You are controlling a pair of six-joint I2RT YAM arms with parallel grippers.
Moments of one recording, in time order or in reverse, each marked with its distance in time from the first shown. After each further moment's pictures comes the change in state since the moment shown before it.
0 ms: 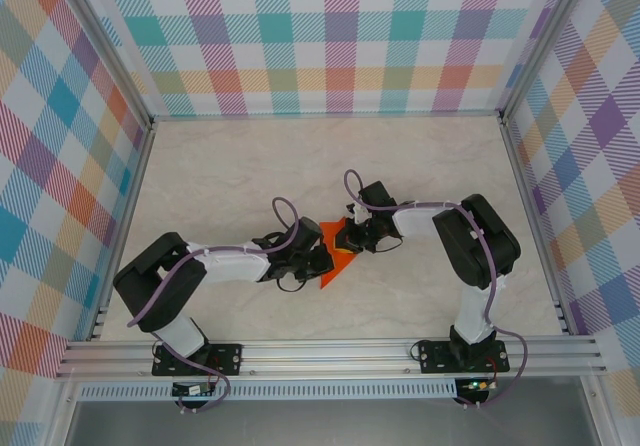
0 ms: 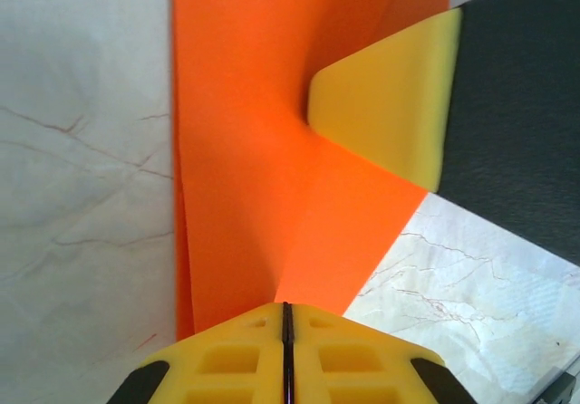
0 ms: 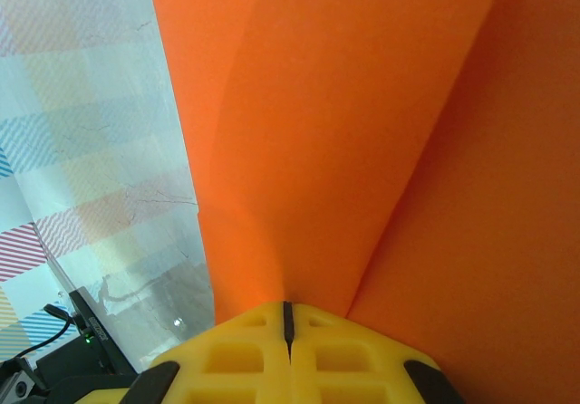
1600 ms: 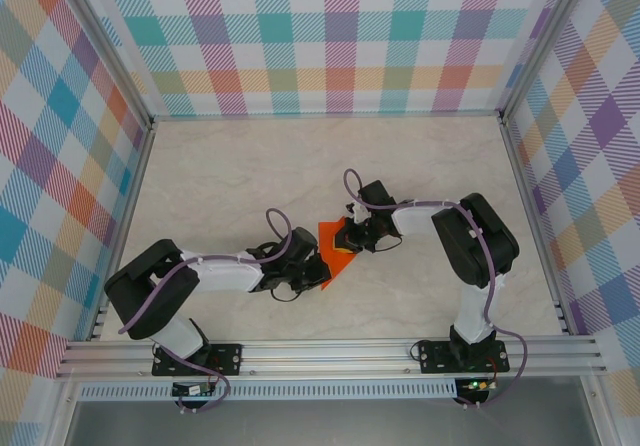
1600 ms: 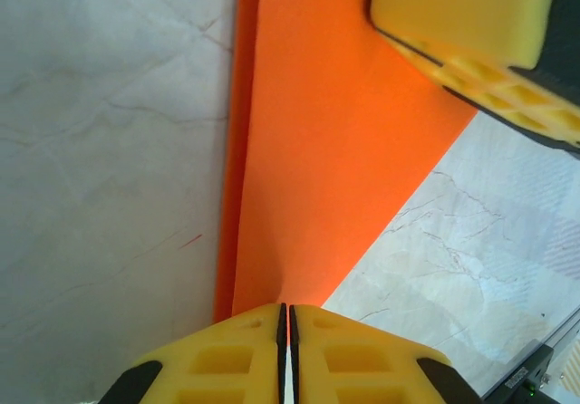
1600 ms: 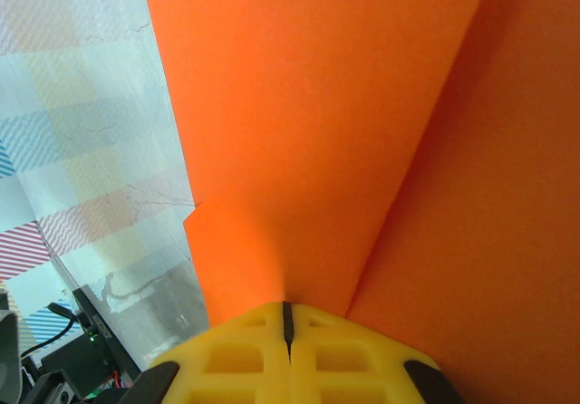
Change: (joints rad) left arm -0.026 -0.058 -0.101 0.051 0.039 -0.090; right arm -0.001 0.013 0.014 -0.014 -0.010 0.000
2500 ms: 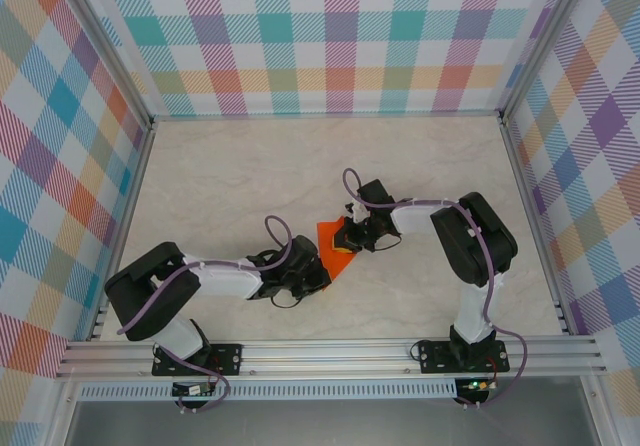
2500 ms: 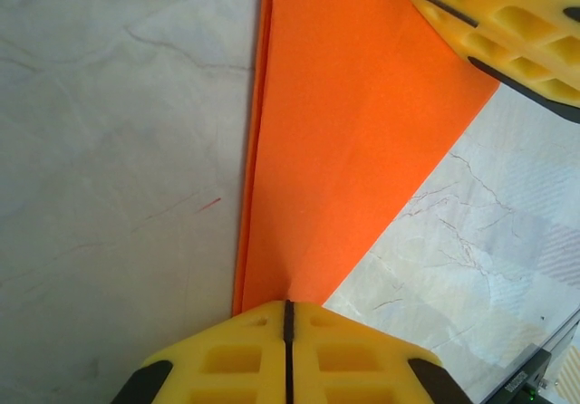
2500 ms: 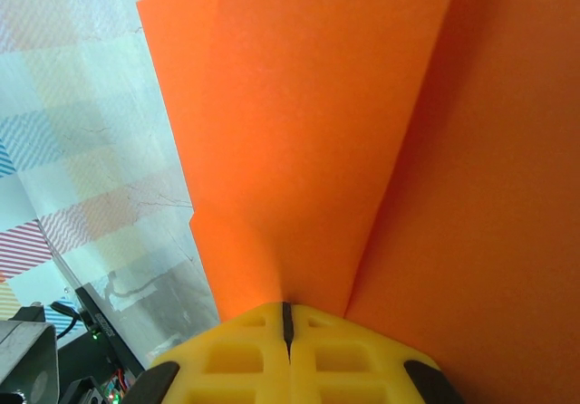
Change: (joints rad) left arm -0.048 -0.008 -0.062 0.076 -0.044 -0.074; right arm 0.000 0.013 0.019 -0.021 -0.008 0.000
